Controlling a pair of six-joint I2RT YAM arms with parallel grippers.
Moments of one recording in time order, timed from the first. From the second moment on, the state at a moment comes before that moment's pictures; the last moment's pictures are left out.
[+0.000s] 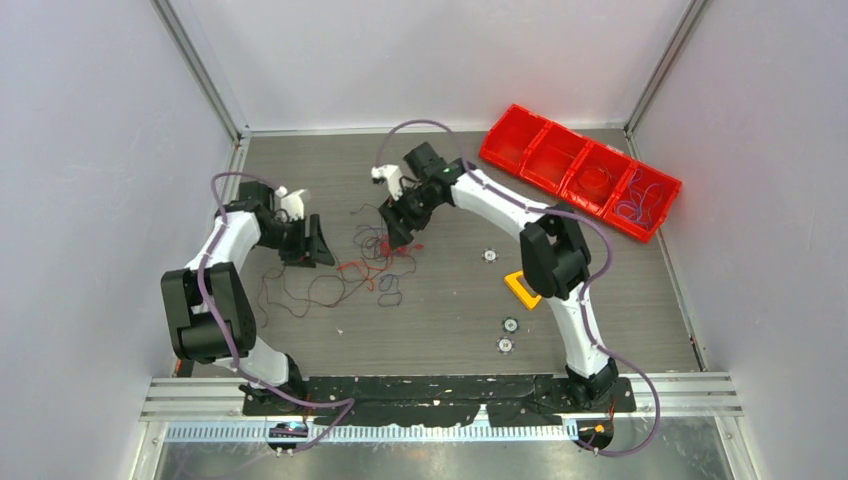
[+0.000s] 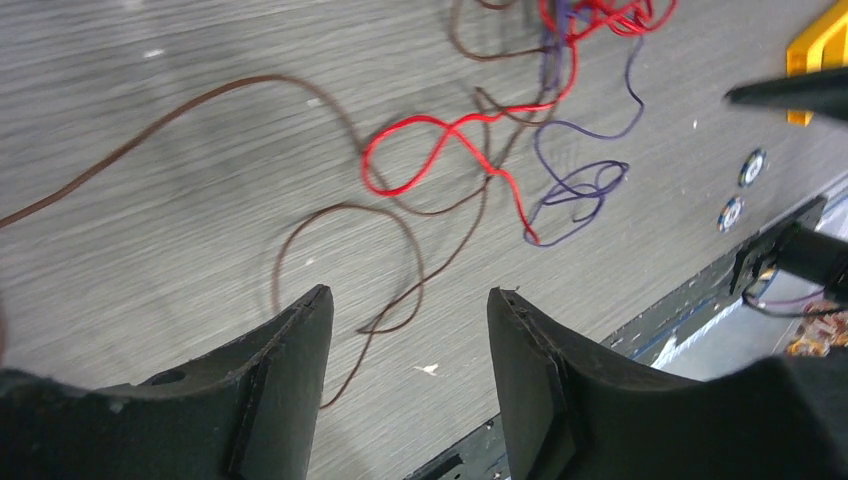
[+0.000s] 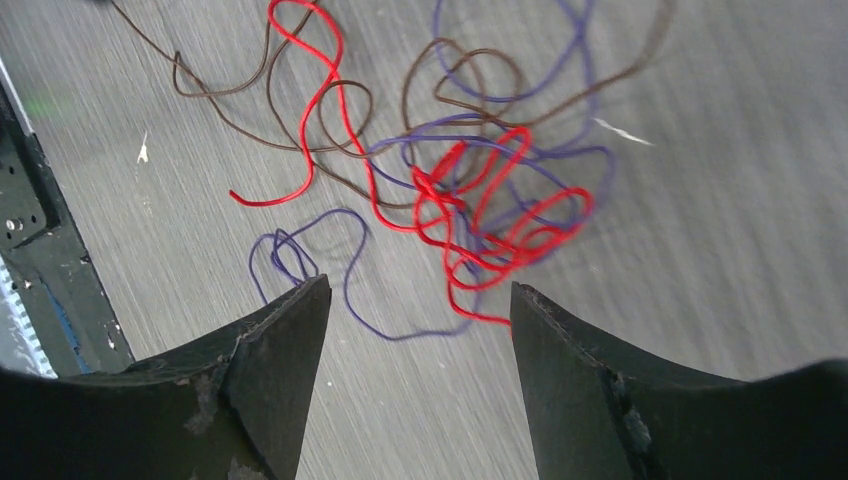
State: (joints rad) left arm 0.13 1.56 1.05 -0.81 0.62 0.13; right arm 0.65 2.18 1.91 -0.72 -0.57 -0.22
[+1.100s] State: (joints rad) left arm 0.26 1.57 1.33 -1.16 0.37 0.72; right arm 0.64 2.02 1.80 -0.65 -0.58 -0.18
